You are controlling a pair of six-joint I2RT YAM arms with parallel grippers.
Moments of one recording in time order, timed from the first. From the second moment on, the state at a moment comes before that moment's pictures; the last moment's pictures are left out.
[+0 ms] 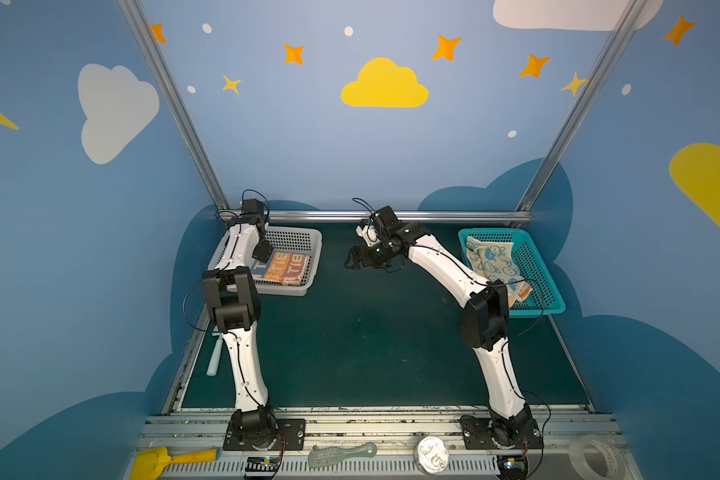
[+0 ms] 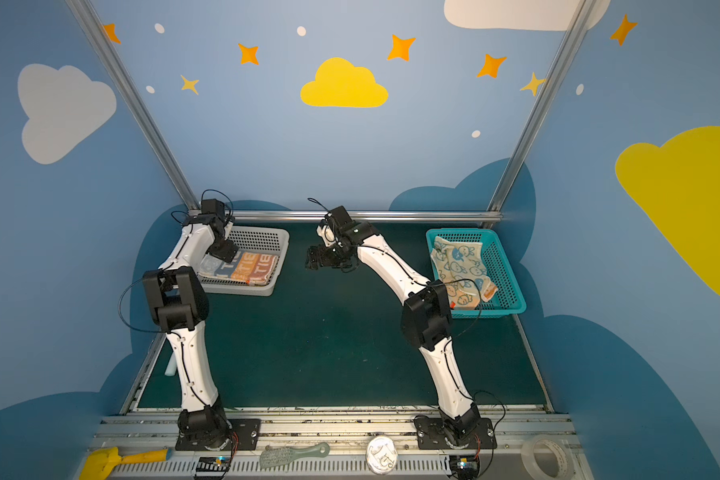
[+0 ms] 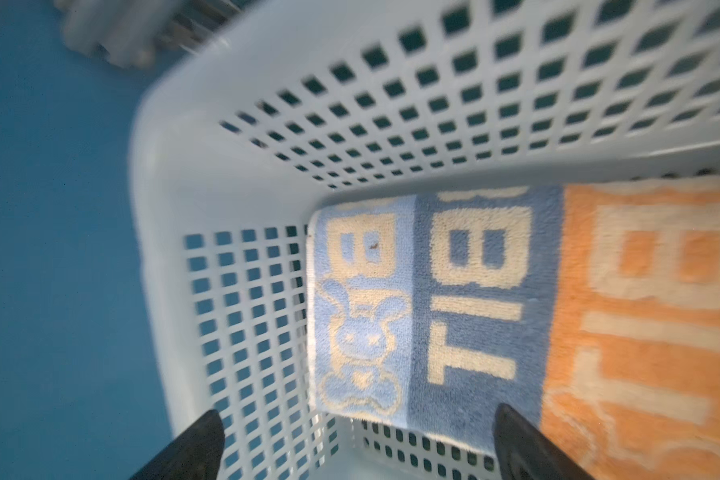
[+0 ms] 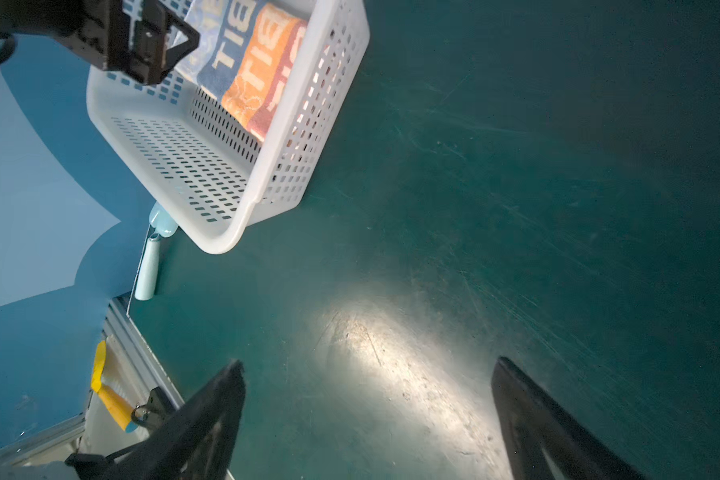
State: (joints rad) left arm 0.13 2.25 2.09 -0.91 -0.41 0.45; right arm 0.67 2.22 2.23 -0.96 -0.33 0.35
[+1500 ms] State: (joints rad) left arm -0.86 2.28 2.19 -0.63 -0.37 0.32; right arm 0.02 2.09 1.94 -1.10 -0.16 0.42
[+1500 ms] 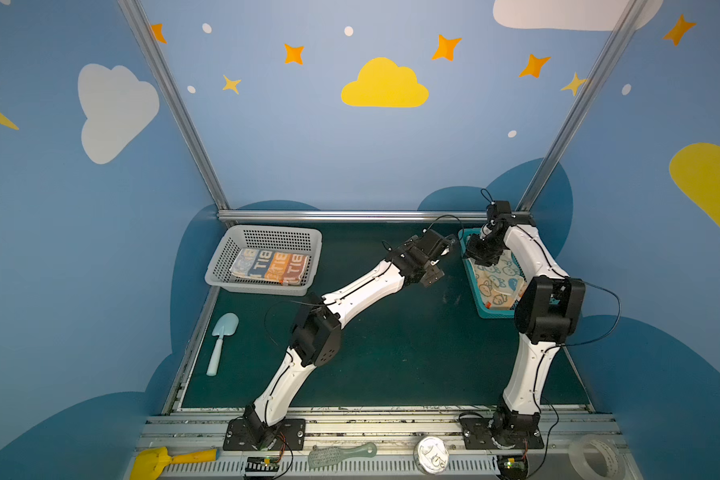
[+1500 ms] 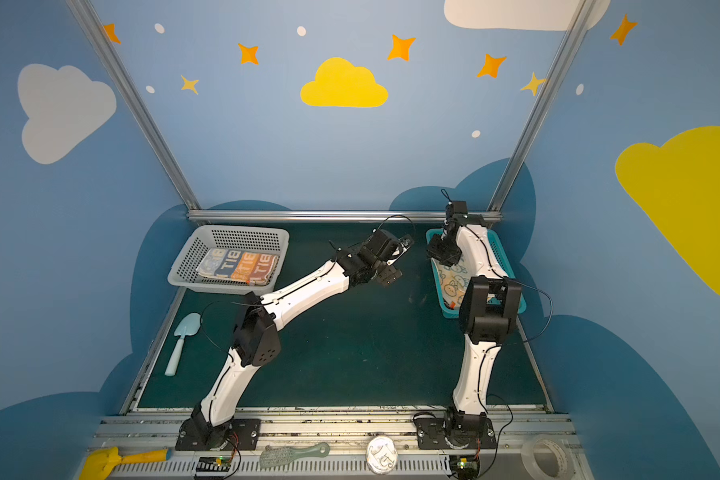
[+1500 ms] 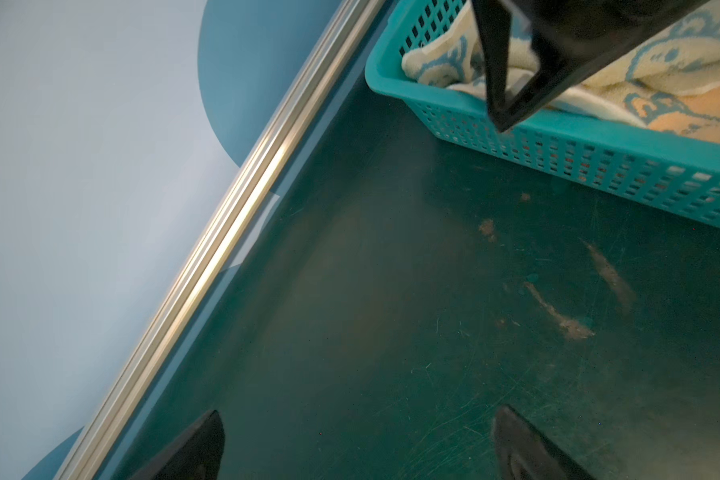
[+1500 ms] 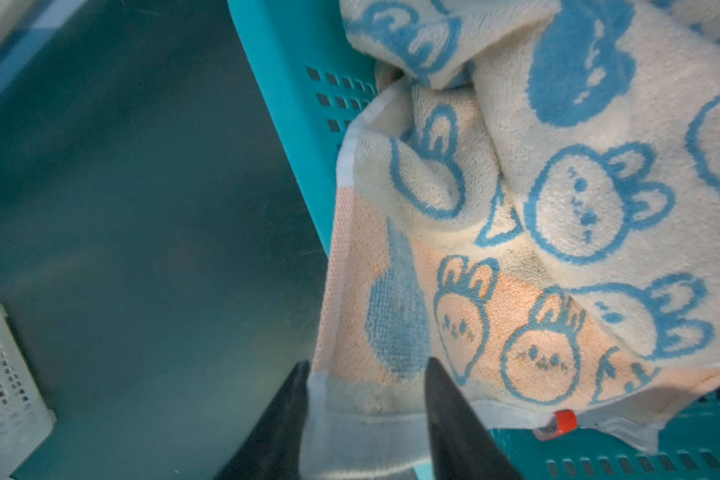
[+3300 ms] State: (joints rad) left arm -0.54 1.20 0.95 -0.26 -0.19 -0.30; right arm 0.73 2.08 2.64 -1.10 -0.21 0.46
